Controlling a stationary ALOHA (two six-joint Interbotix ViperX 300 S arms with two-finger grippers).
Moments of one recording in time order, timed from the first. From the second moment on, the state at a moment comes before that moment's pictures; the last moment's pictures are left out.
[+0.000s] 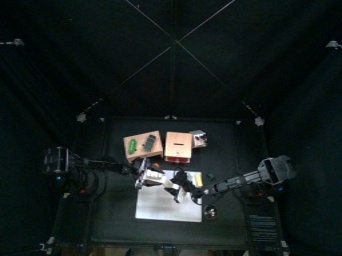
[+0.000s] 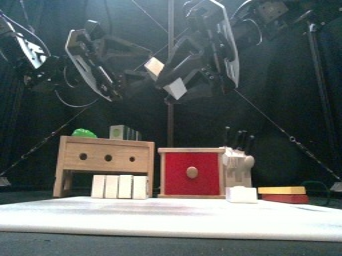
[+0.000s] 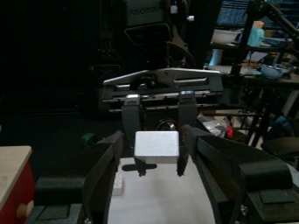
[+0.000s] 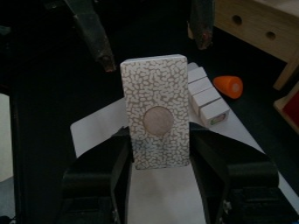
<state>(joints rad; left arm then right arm) 0.21 -0.12 1.00 0.50 -1.04 -0.39 0.21 -0.03 0.59 -1.54 0.39 2.11</state>
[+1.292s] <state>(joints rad) 0.23 -0.16 1.04 0.48 -0.87 -0.39 0.12 0.11 0.50 -0.38 0.82 2.11</state>
